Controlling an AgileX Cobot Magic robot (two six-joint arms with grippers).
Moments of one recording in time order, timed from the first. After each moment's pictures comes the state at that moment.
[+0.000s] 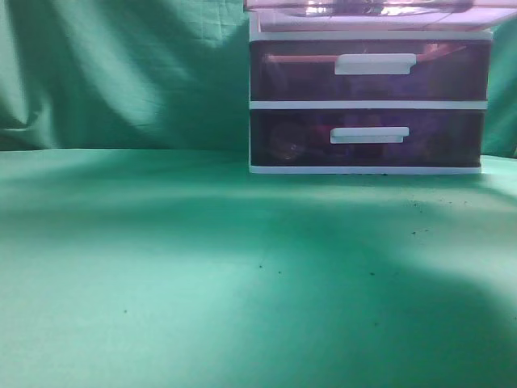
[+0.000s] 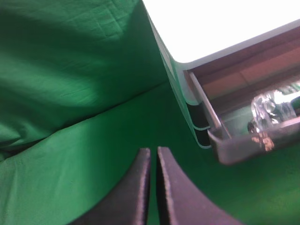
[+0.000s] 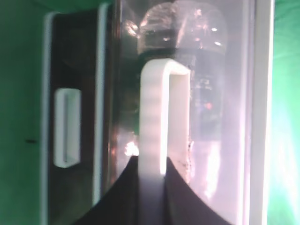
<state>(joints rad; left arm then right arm) -0.79 1.75 -2.23 0.62 1.23 -0.28 0.28 1.44 -0.94 -0.49 -0.07 -0.99</state>
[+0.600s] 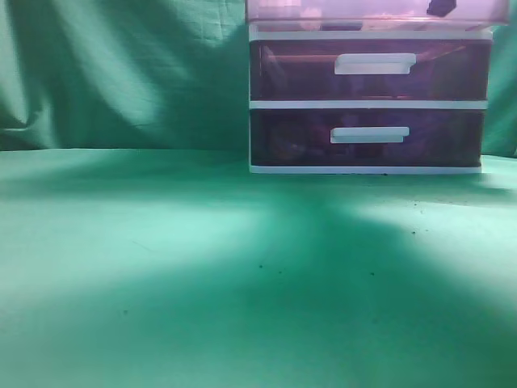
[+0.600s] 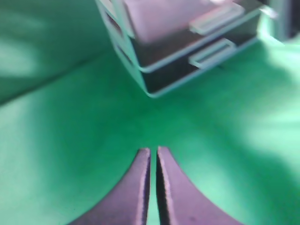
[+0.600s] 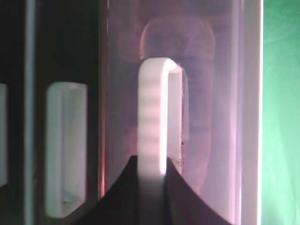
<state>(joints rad) -0.79 1.17 -1.26 0.51 0.76 -0.34 0.23 1.69 -1.22 -0.50 -0.12 -0.99</state>
